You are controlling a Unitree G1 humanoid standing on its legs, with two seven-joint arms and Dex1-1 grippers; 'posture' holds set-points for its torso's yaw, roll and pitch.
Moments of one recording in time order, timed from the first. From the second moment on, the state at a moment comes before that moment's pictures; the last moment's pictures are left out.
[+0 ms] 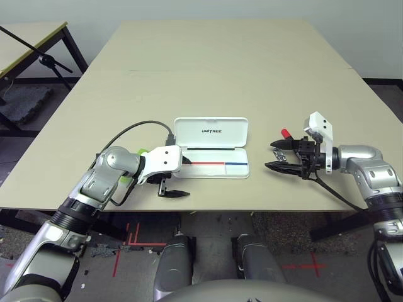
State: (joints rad) left arm -0.35 0.76 -0.28 -0.04 -0.10 0.10 -1.26; right arm -0.42 -0.64 0.04 0.36 0.28 0.28 1.27
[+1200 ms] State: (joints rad) left arm -0.36 0.82 -0.07 -0.24 -0.37 0.33 -1.24; right arm -0.63 -0.72 -0.11 0.19 0.35 0.96 0.75
